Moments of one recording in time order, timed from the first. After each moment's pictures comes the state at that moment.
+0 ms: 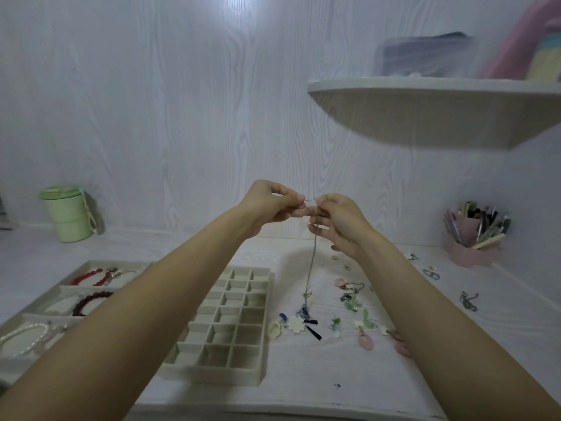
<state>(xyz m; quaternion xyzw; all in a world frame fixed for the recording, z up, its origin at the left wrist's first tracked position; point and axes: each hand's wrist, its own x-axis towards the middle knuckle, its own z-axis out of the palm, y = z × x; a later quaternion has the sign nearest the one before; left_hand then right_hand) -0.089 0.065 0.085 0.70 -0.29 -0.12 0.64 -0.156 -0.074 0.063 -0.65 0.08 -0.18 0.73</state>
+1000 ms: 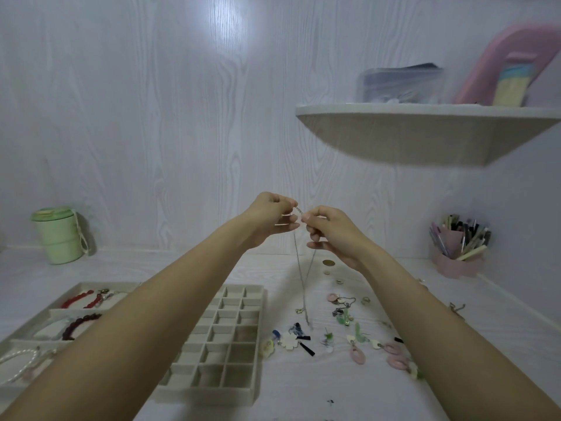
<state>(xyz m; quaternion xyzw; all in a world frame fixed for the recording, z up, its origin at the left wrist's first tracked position) -0.093 0.049 0.099 0.67 -0.28 -0.17 0.66 -0.172 -0.080 0.075 -0.78 0.04 -0.18 0.60</state>
